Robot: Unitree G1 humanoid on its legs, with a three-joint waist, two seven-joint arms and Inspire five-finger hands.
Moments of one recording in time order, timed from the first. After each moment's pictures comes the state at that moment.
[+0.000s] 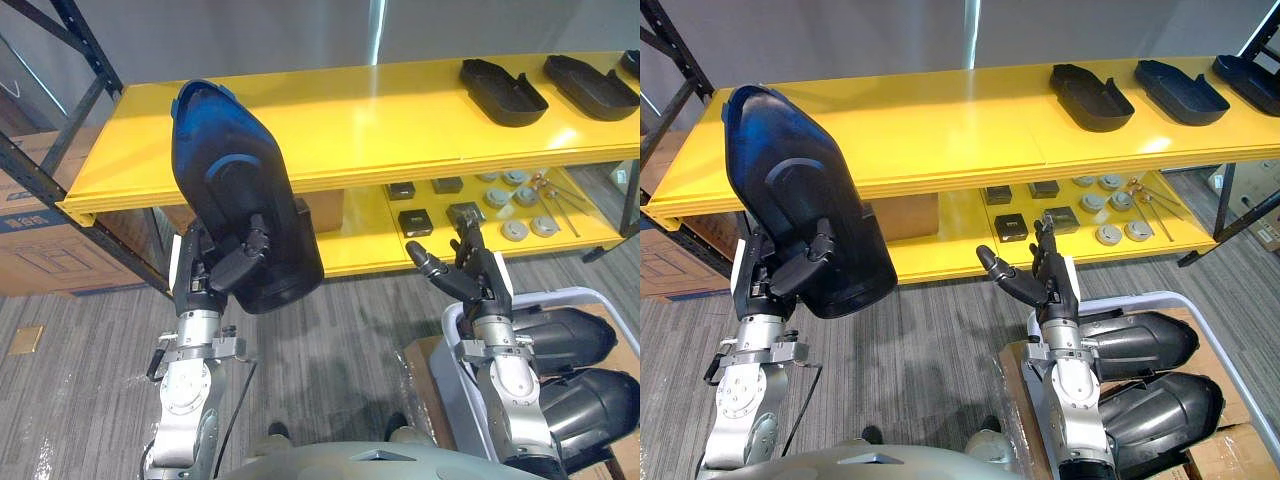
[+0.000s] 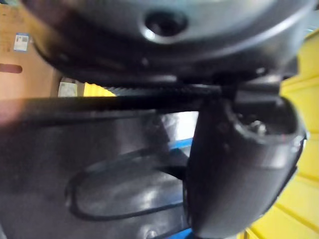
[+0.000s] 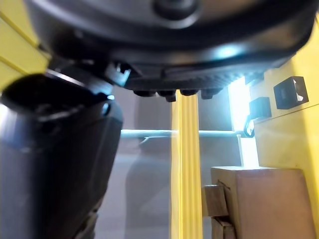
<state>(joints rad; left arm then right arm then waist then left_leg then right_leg) 0.28 0.13 -0.04 -0.28 -0.22 -0.30 0.10 0.19 -0.19 -0.05 0.05 0.17 -0.32 0.01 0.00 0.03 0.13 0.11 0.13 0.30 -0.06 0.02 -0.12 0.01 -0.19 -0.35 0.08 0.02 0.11</state>
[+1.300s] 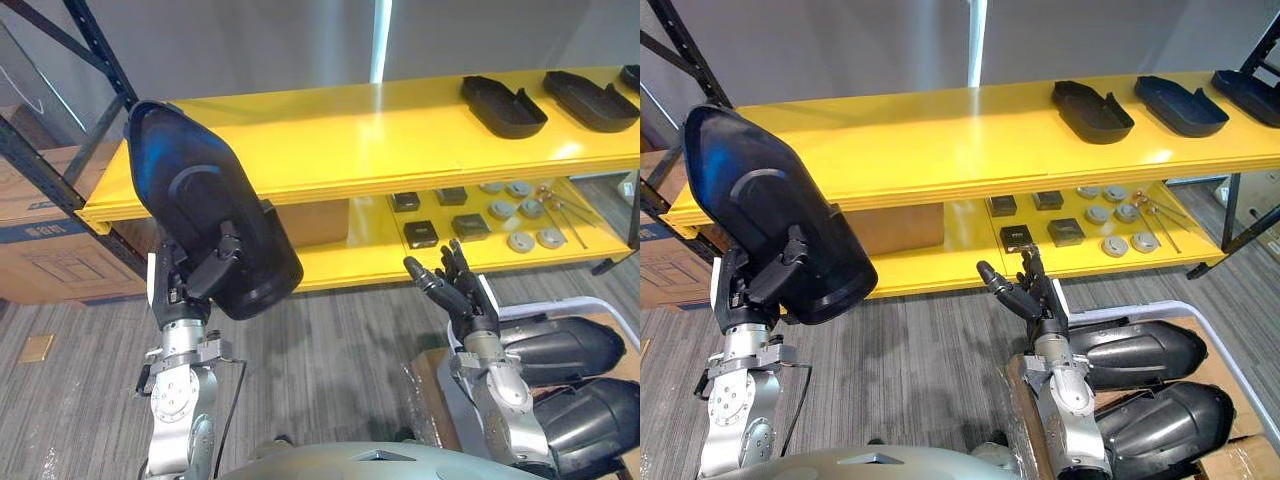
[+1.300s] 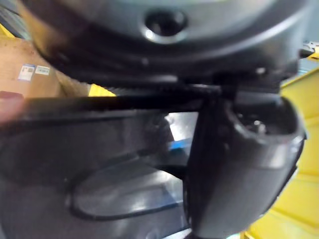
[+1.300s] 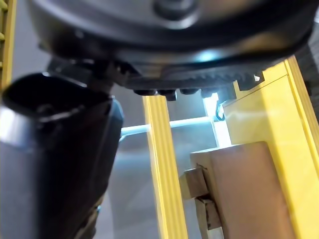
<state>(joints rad) 0.32 0.08 0.04 -0.24 -0.31 -0.30 0.08 0.21 -0.19 -0.03 0.12 0.29 -0.21 0.04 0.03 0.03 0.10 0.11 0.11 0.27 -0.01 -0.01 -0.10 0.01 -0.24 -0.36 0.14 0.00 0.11</state>
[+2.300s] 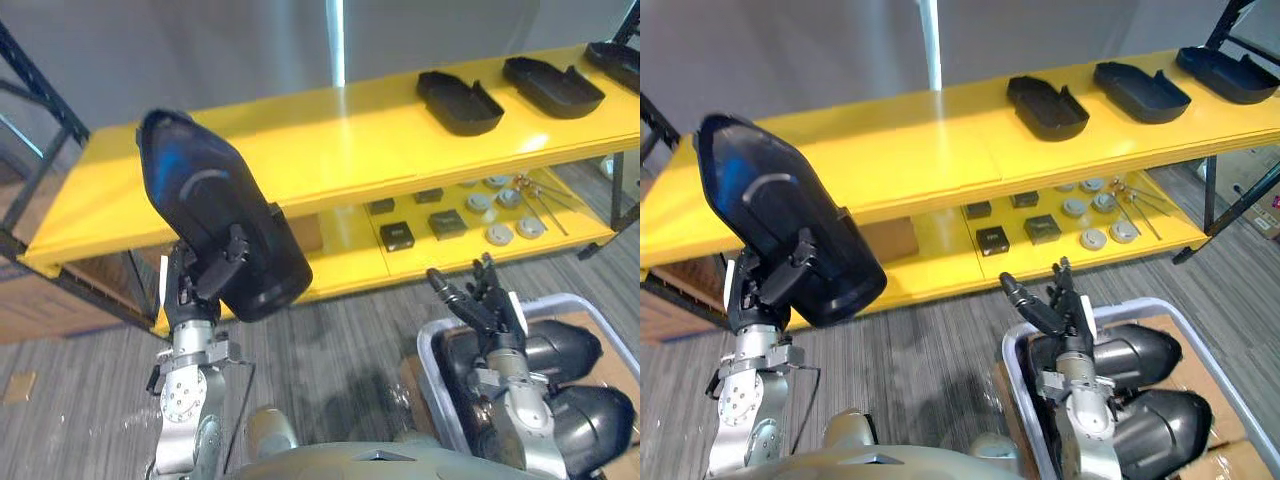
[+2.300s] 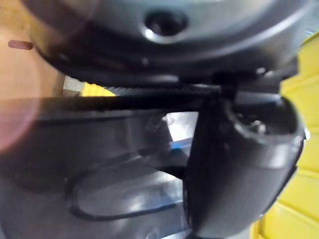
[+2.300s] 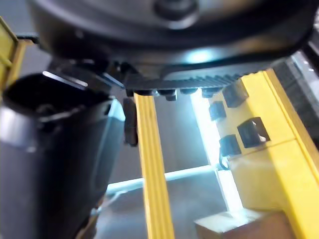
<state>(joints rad) 0.33 0.08 0.00 -0.22 -0.33 -0.30 0.12 0.30 -0.19 -0.15 0.11 0.24 -0.29 0.02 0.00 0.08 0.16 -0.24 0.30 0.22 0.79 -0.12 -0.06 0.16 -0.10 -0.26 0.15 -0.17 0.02</state>
